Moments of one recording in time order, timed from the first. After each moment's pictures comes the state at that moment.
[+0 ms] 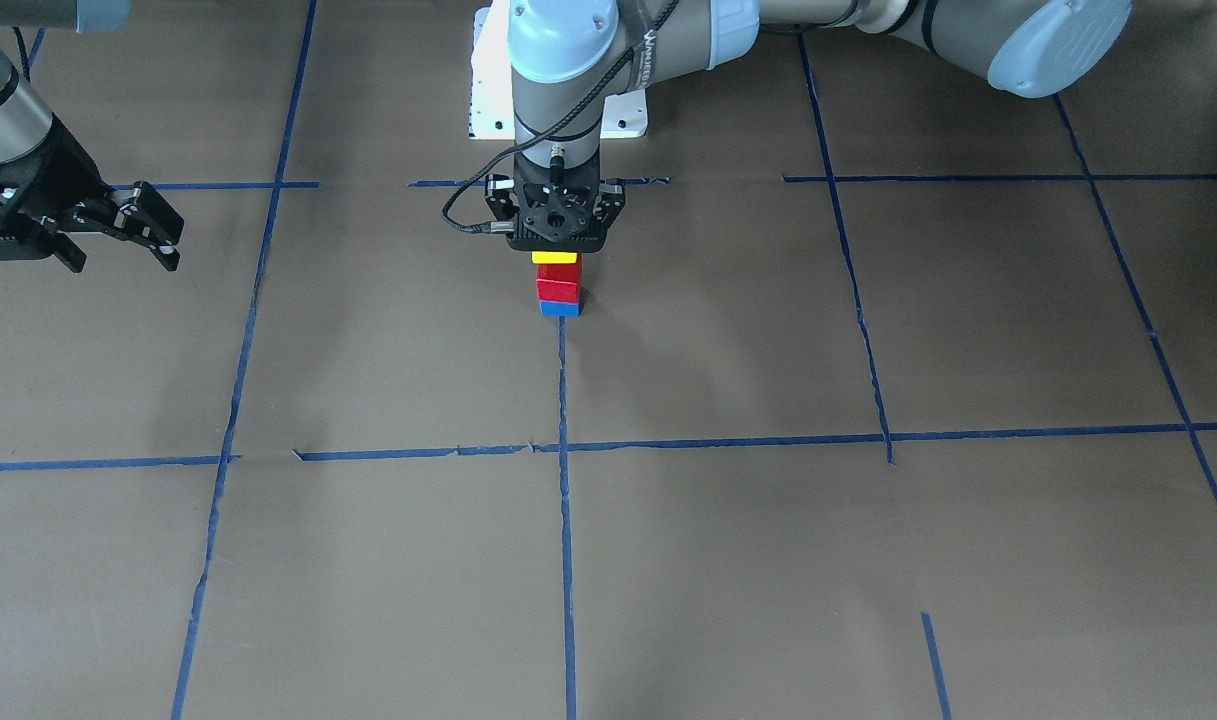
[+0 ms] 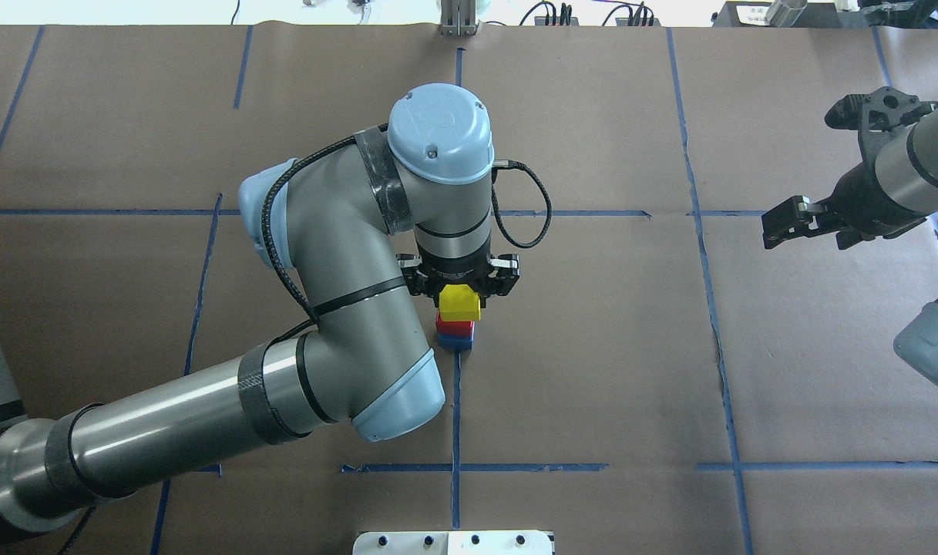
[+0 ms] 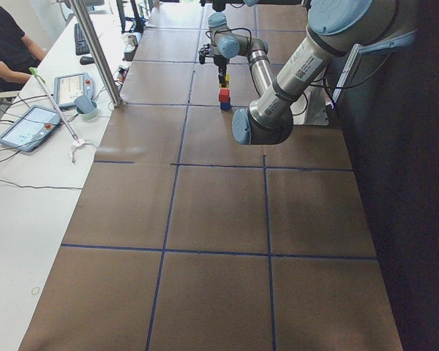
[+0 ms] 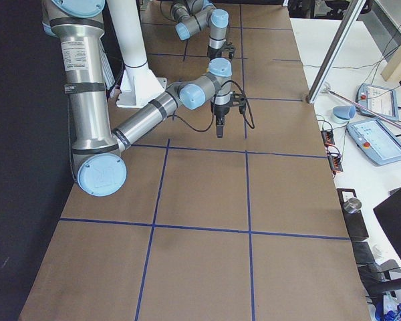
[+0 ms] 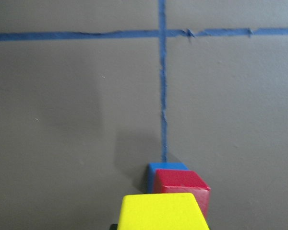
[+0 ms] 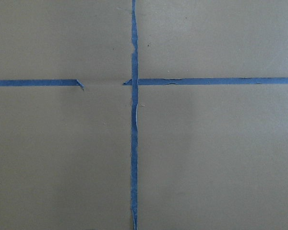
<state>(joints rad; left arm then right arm) -0.52 -2.53 -1.58 -1.34 -2.01 -1.18 0.95 -1.47 2.10 -1.63 2.12 0.83</state>
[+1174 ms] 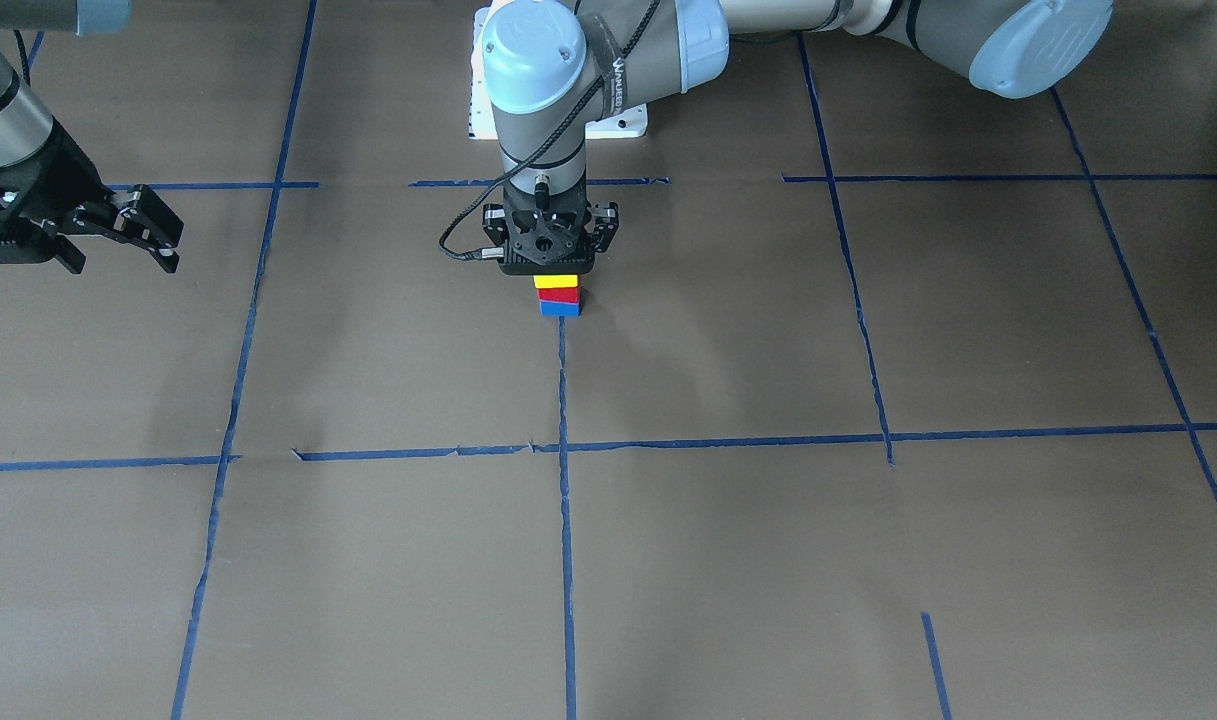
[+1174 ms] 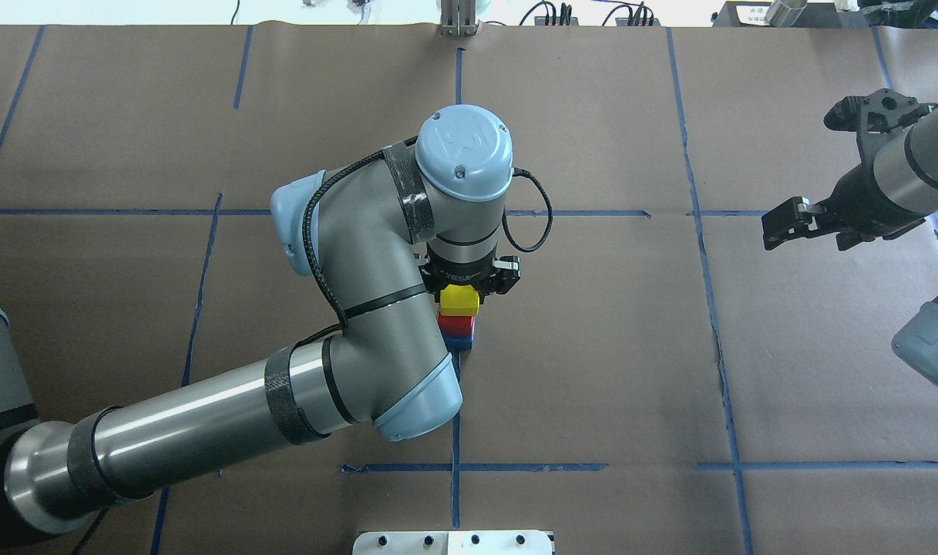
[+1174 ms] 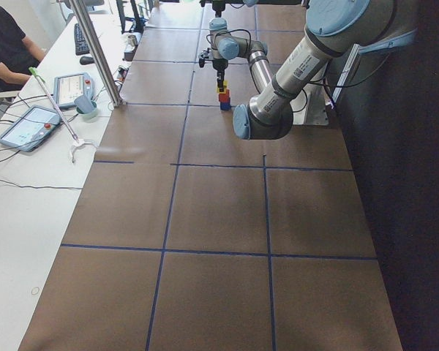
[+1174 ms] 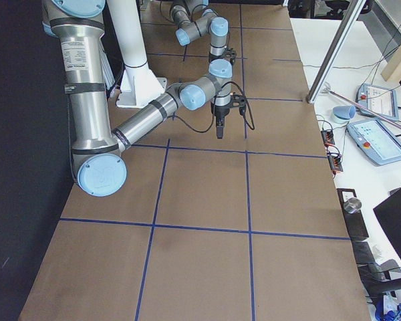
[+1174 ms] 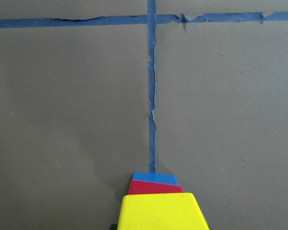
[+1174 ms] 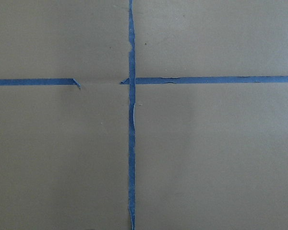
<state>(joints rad) -0.51 -2.54 -1.52 -1.35 -1.95 -1.17 0.95 -1.47 2.09 -1.63 2.12 0.83</state>
